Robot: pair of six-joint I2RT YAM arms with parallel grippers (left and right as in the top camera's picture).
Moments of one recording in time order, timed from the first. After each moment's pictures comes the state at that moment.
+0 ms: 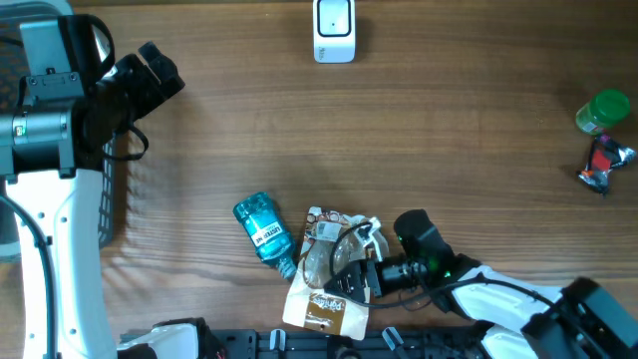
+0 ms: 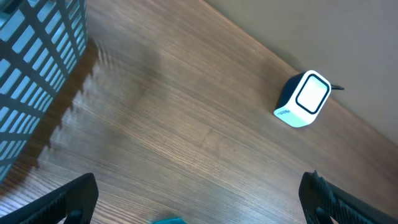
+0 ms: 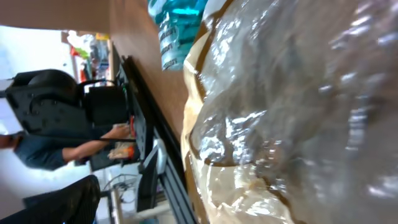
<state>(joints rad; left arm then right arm) 0.08 1.42 1.70 -1.13 0.04 -0.51 0.64 1.39 0.17 0.38 -0.91 0.73</state>
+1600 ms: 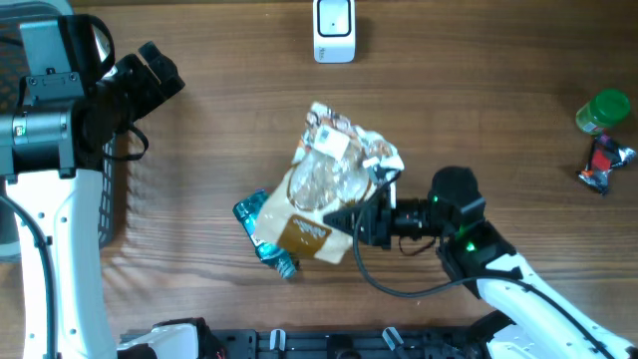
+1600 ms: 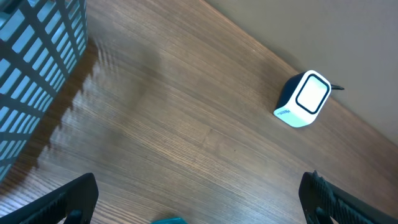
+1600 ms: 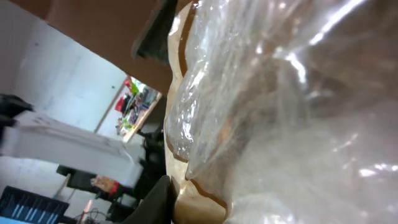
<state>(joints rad) 0.08 1.42 1.70 -1.13 0.04 -0.51 0.48 1.14 0.46 0.45 -1.01 0.70</state>
